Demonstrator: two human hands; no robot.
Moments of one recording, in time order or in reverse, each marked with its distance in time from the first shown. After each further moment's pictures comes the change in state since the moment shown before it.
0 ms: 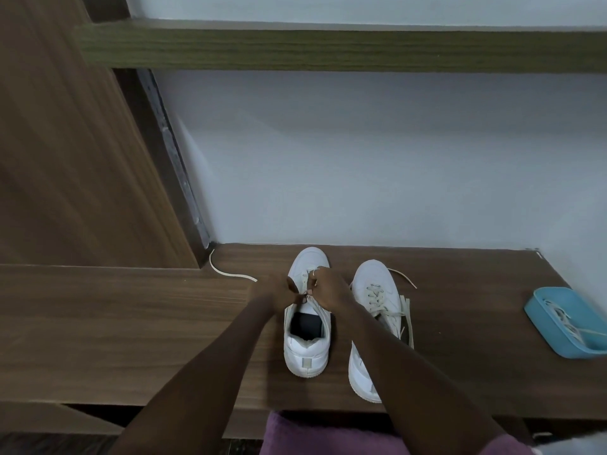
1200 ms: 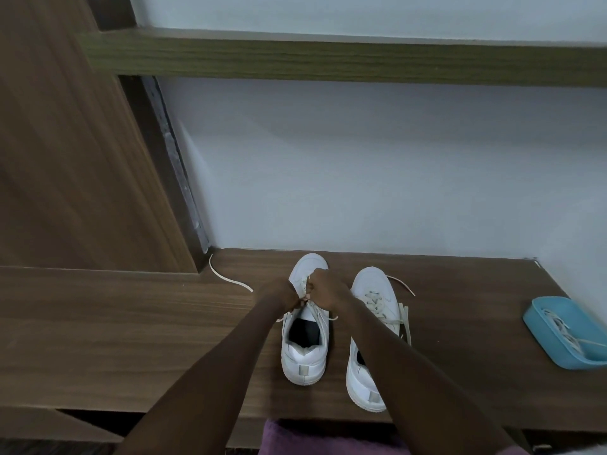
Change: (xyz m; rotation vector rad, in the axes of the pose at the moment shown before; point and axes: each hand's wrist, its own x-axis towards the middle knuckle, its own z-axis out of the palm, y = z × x) left_hand 0.017 0.010 0.008 -0.097 -0.106 -0.126; right_hand 0.008 -0.006 -0.011 -0.099 -0.111 0.014
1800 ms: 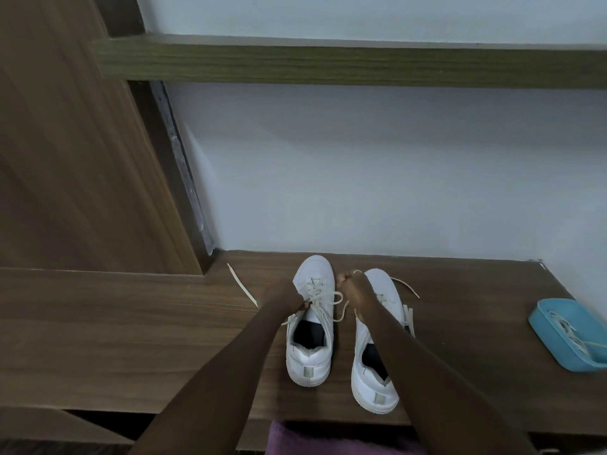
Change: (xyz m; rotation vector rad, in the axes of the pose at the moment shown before) left_hand -0.003 0.001 0.000 0.031 0.058 -0.016; right_hand -0.014 0.027 -0.013 0.809 0.205 0.363
